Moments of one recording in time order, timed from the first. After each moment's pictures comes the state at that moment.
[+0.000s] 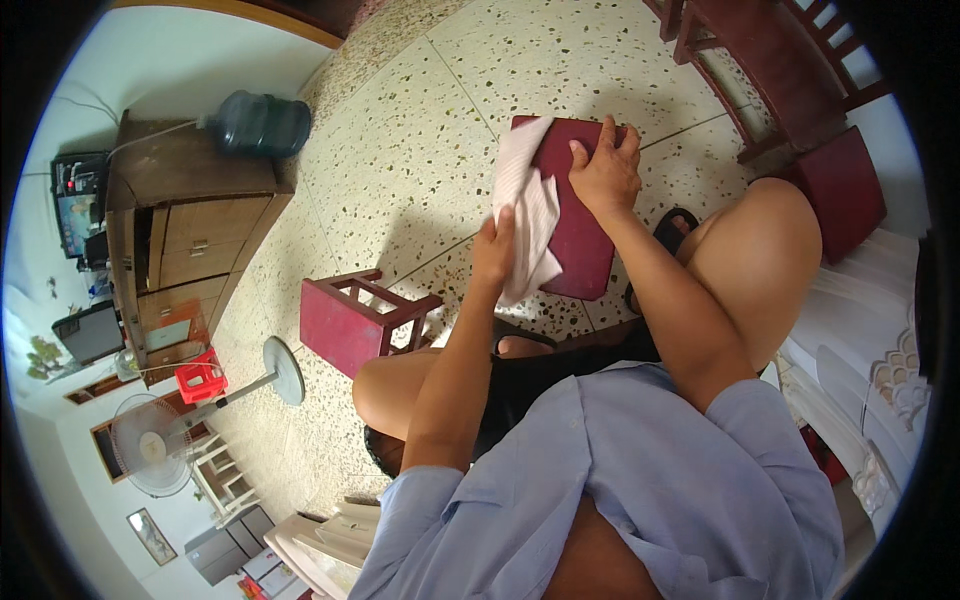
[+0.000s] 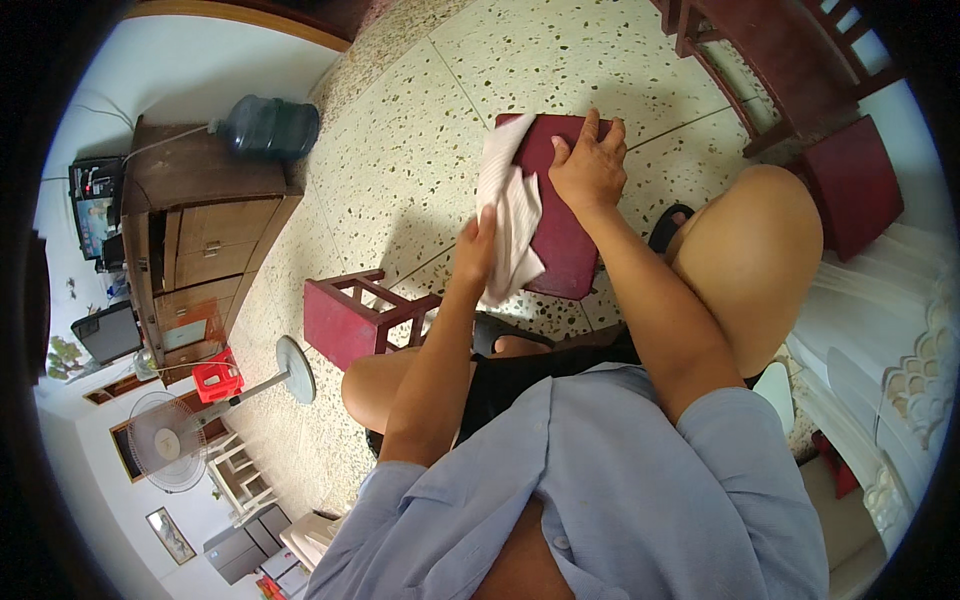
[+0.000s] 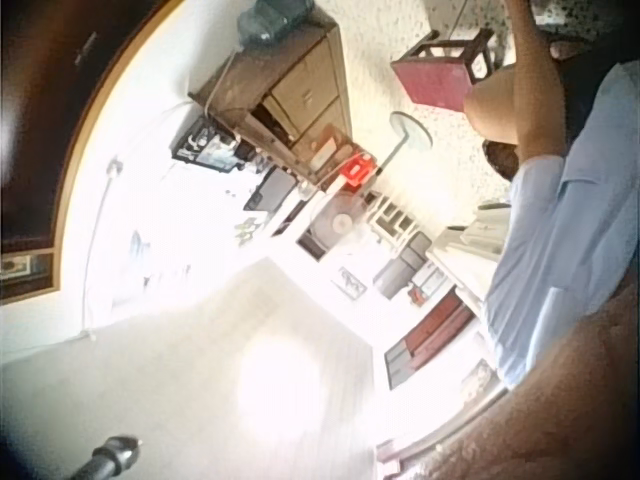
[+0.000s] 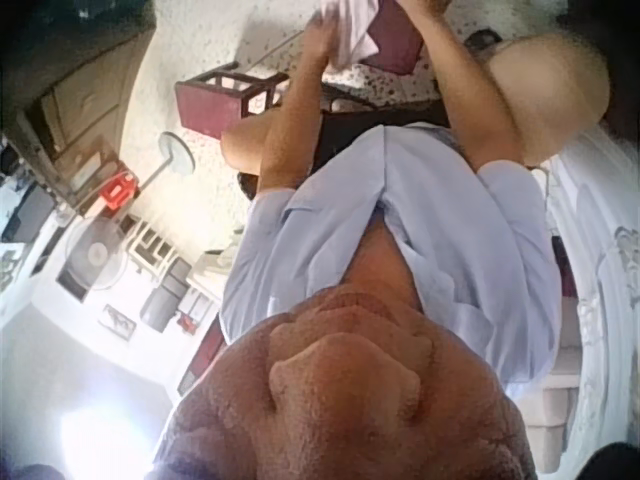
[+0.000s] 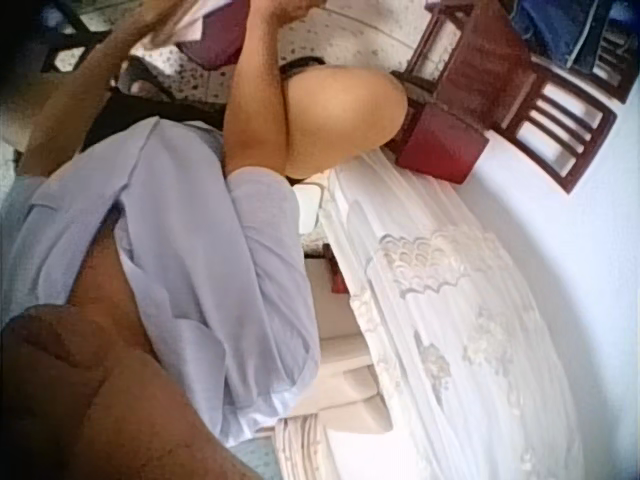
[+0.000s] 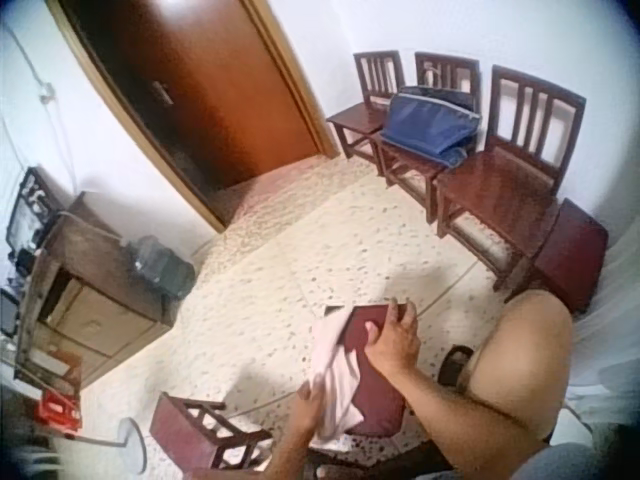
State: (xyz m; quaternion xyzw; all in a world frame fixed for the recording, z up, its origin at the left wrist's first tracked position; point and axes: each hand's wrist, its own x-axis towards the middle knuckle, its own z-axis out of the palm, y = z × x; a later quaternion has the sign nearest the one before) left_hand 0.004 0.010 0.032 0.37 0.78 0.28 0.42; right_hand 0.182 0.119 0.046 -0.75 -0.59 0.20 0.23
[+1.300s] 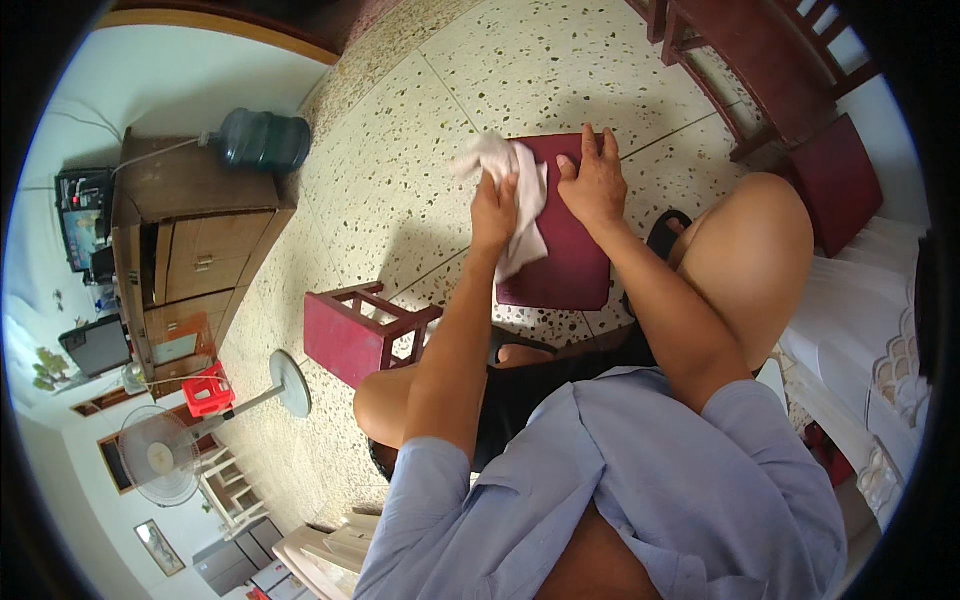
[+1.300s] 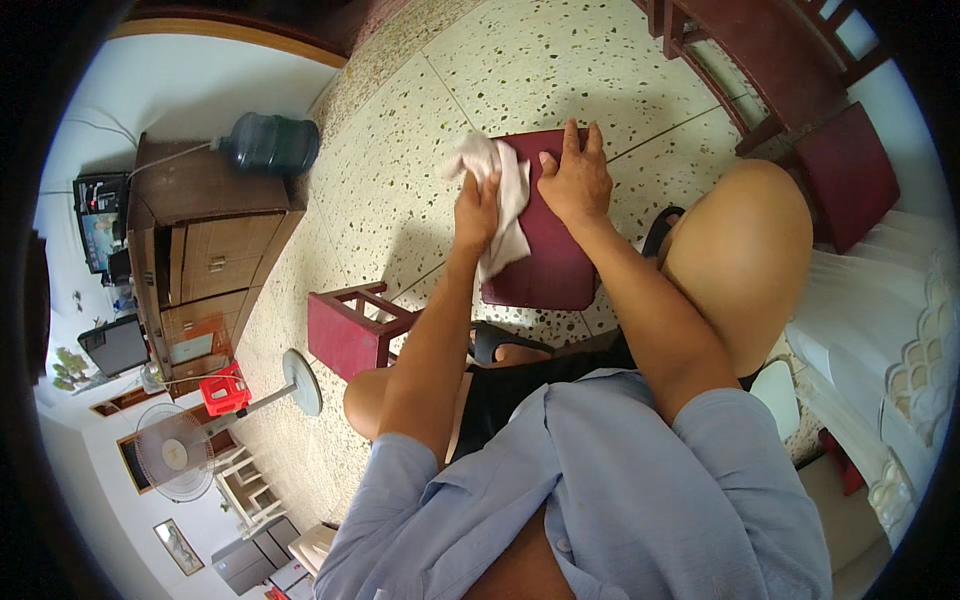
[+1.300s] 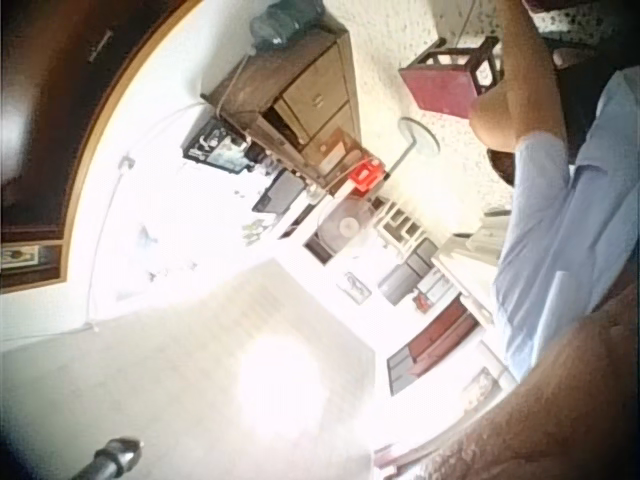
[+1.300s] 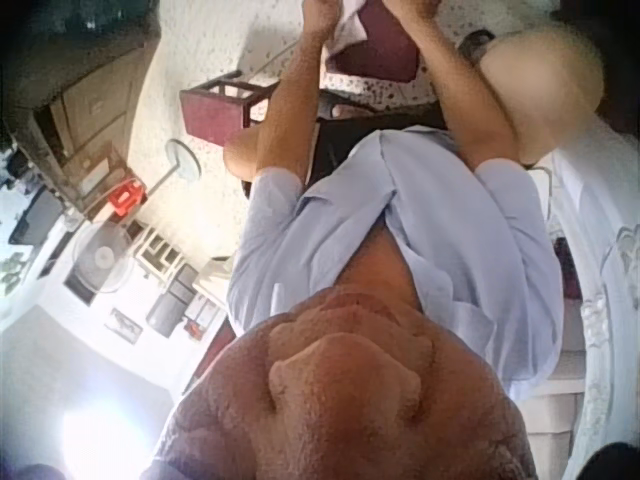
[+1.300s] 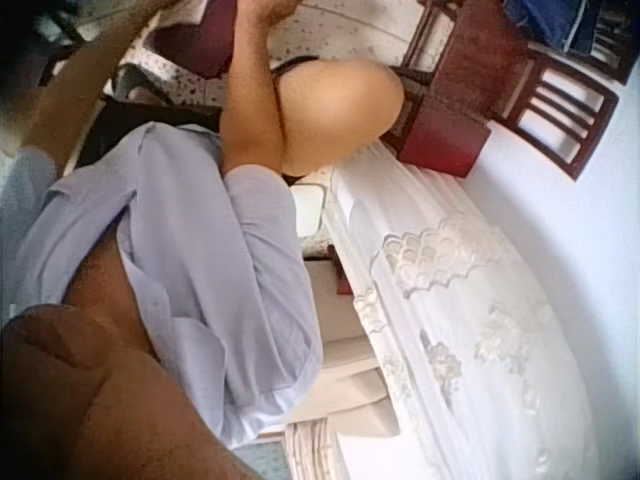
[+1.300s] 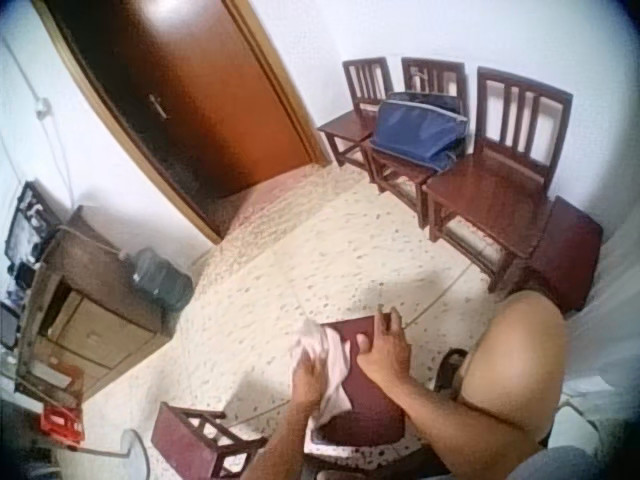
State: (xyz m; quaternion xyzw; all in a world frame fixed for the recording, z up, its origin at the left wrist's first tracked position) left_hand 0.023 0.084 0.030 0.55 0.71 0.35 0.28; right_hand 0.193 0.117 0.038 -0.72 -0.61 0.22 0.24
